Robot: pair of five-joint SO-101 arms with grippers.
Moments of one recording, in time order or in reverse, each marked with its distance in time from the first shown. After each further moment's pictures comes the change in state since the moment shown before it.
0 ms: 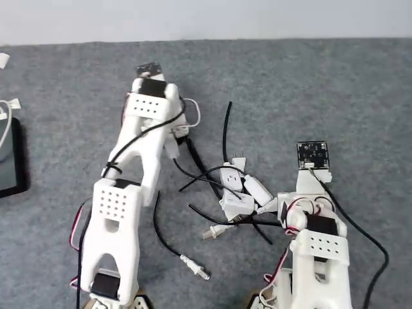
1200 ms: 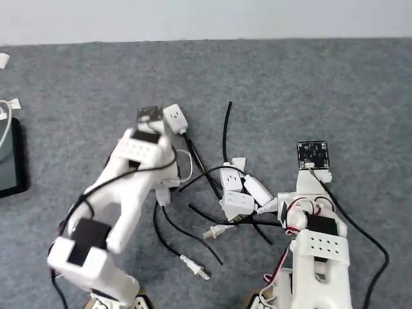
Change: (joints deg) left arm 2.5 -44.0 73.9 -27.6 -7.4; right arm 0.1 0.0 0.0 0.0 0.0
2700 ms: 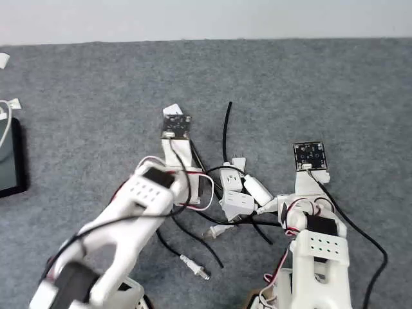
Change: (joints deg) left arm 12.5 -19.9 20.8 -20.2 -1.3; right arm 0.1 0.0 0.6 0.0 2.6
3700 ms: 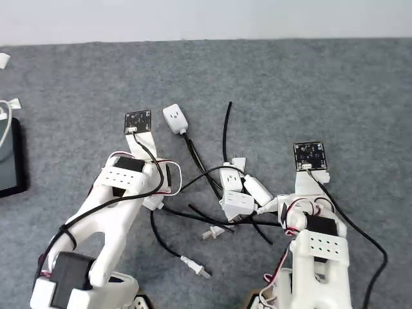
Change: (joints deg) left arm -14.9 4.1 0.3 1.3 -3.0; right arm 0.0 0.0 0.0 0.0 0.0
